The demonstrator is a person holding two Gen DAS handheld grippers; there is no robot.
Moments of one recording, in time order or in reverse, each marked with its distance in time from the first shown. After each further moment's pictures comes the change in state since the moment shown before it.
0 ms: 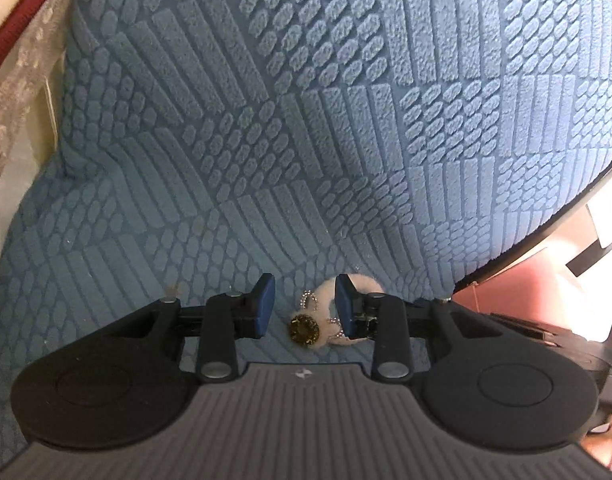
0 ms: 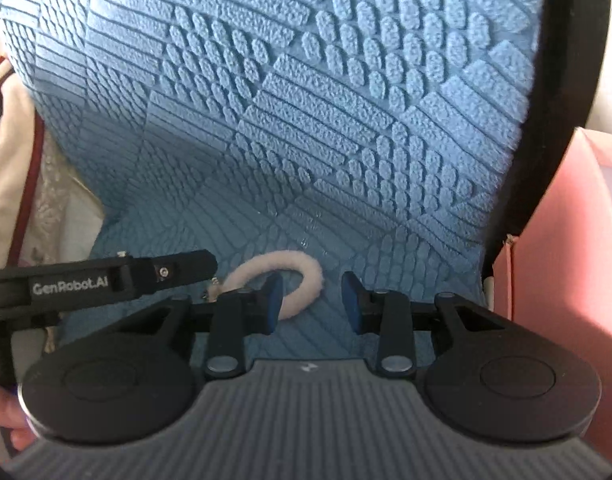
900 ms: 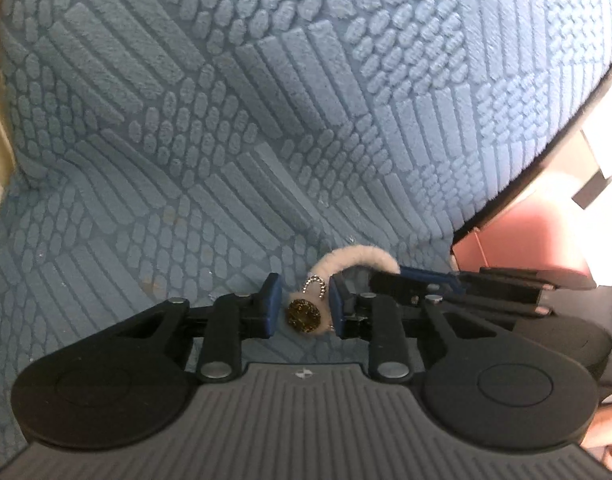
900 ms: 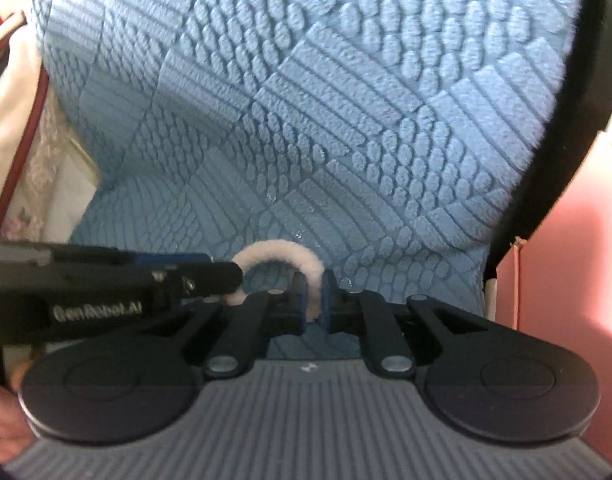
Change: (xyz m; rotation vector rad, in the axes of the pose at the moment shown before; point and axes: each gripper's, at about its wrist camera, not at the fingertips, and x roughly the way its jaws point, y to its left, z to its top) left arm 0.023 -0.029 -0.014 0.196 0.077 -0.014; right arm 0.011 0.015 -0.014 -0.086 0.005 -0.024
